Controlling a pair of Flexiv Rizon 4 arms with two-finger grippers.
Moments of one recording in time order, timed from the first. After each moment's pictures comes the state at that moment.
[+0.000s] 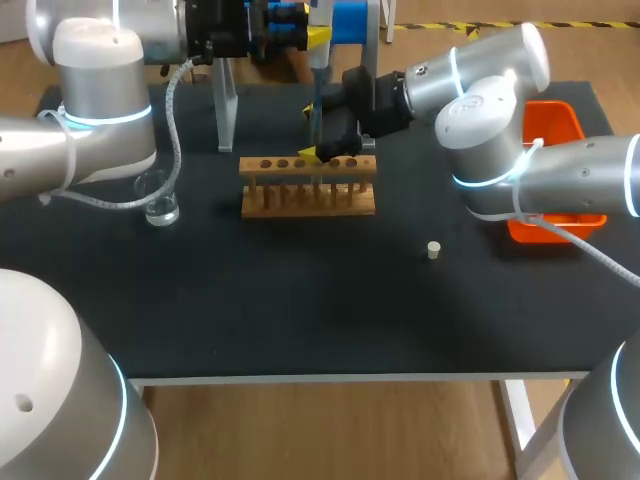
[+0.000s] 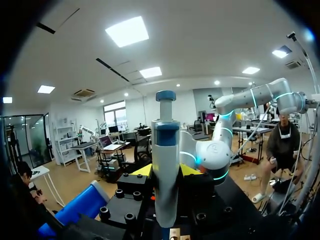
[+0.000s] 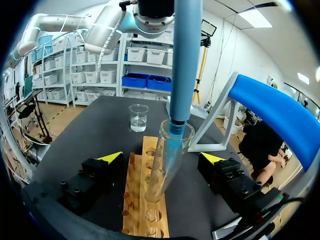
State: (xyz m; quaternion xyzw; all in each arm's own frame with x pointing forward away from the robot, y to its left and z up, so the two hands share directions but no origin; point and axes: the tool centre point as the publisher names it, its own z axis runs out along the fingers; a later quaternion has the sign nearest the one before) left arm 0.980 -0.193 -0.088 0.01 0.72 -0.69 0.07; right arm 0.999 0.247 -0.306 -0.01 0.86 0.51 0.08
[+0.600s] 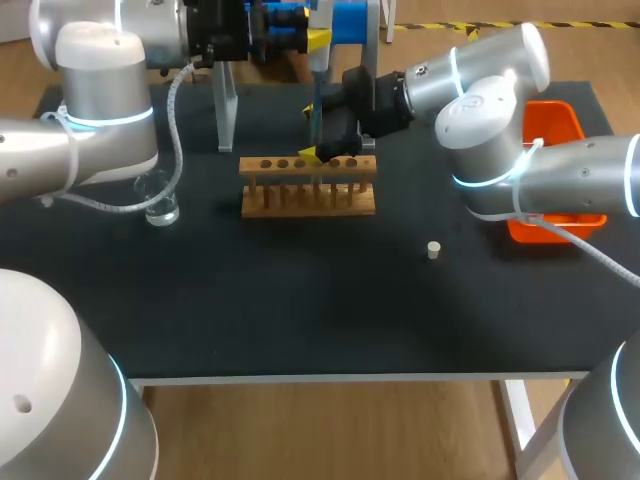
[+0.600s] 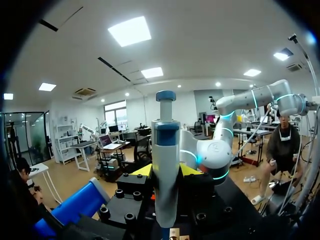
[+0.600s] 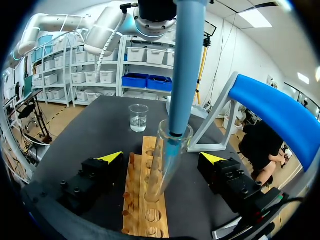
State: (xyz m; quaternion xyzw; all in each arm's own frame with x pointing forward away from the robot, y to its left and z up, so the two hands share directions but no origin) left arm 0.983 -0.194 -0.094 0.01 0.72 -0.69 0.07; right arm 0.999 0.247 -0.306 -0.01 0.86 0.51 0.08
